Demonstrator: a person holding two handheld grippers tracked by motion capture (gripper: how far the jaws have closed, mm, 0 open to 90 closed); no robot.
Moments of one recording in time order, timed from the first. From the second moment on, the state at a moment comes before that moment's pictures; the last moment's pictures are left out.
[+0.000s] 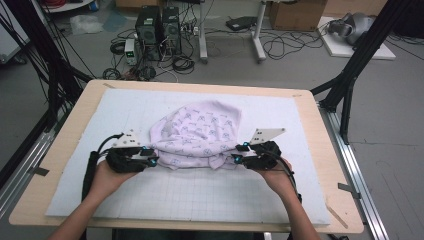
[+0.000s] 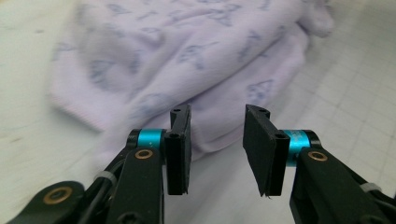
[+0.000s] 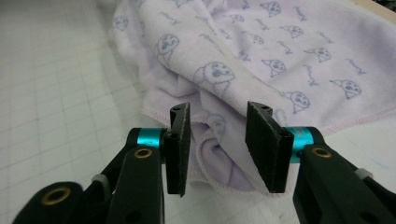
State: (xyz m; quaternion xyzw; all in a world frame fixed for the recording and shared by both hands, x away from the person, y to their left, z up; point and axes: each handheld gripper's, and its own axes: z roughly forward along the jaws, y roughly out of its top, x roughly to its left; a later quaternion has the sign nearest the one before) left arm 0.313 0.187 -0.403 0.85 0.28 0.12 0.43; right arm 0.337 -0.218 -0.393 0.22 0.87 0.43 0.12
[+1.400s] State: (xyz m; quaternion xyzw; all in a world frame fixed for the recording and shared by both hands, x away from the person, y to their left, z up) left arm 0.330 0.204 -0.388 0.84 0.31 0.15 0.42; right arm 0.340 -0.223 -0.388 0.24 0.88 0.40 0.12
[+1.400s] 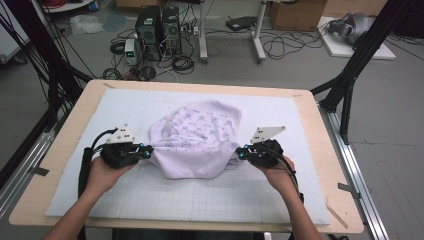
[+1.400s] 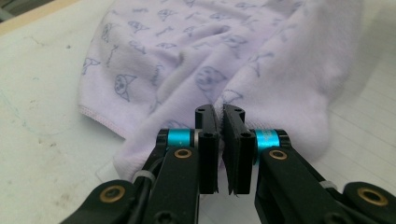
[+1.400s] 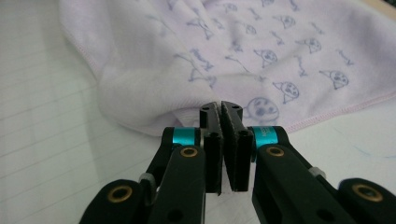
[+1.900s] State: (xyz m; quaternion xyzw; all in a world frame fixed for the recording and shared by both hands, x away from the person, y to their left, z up) left arm 0.341 0.191 -0.413 0.86 0.30 0.11 0.39; right arm 0.347 -0.221 -0.412 0.23 0.88 0.41 0.08
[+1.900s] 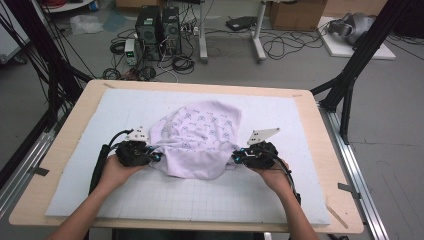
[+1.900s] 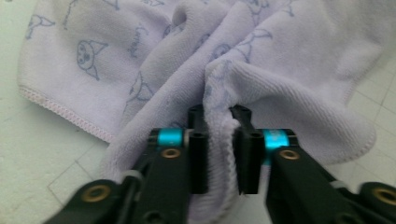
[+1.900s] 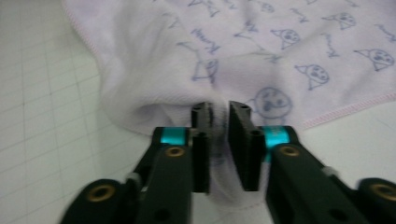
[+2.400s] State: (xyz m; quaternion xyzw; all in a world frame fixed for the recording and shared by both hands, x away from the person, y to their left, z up) left arm 0.252 0.228 -0.339 0.87 0.21 0.13 0.43; right arm 0.260 -0.232 -0.352 0.14 0.87 0.48 0.04
